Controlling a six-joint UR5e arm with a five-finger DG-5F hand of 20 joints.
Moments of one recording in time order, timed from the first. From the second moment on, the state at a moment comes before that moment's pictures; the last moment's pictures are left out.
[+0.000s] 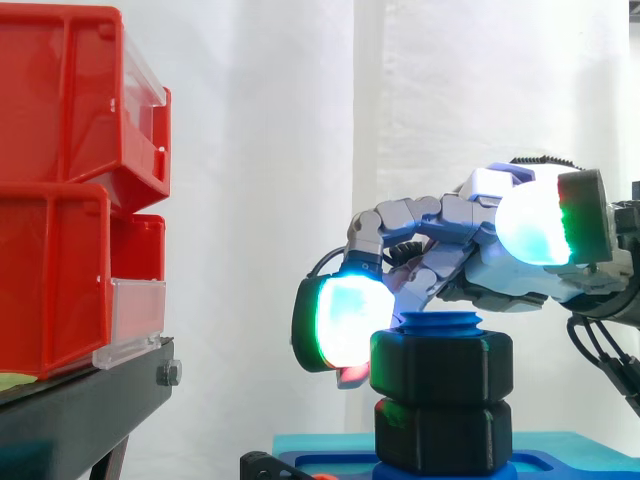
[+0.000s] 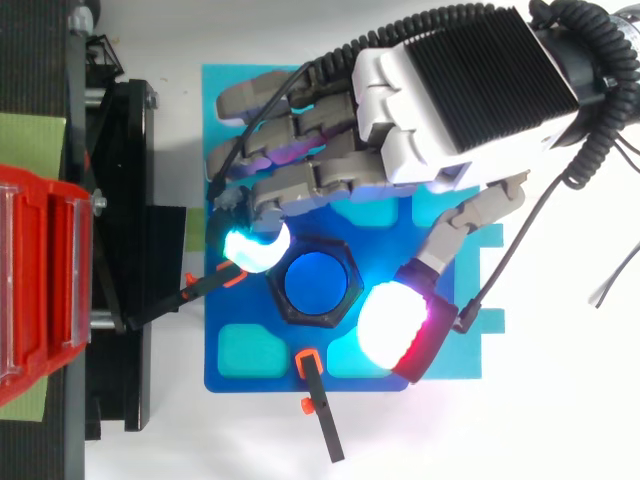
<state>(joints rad) -0.06 -2.33 -1.22 -2.49 -2.02 -1.08</state>
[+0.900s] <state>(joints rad) -0.10 -2.33 -1.22 -2.50 -2.04 -1.08</state>
